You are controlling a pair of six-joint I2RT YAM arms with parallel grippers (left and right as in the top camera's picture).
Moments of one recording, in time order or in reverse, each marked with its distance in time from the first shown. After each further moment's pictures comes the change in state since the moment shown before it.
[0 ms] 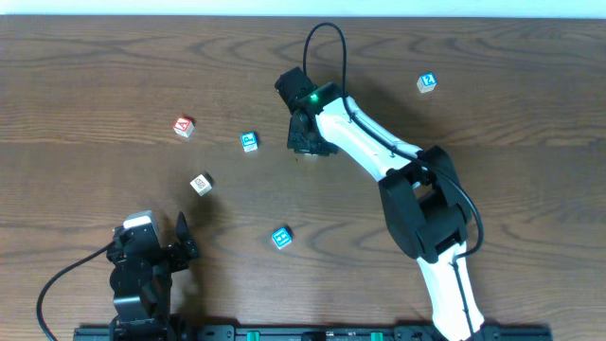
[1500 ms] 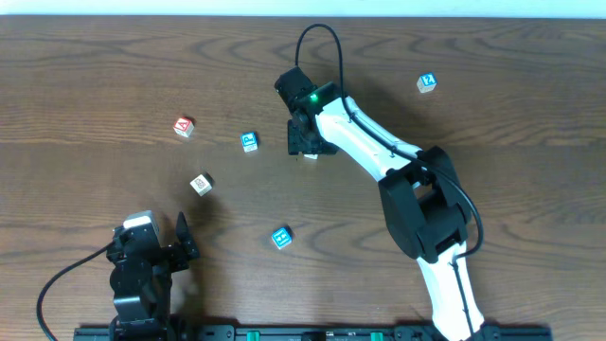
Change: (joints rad) left arm 0.000 0.000 0.000 0.000 0.000 0.000; right arm -0.001 0.000 0.002 0.006 -0.013 -0.137
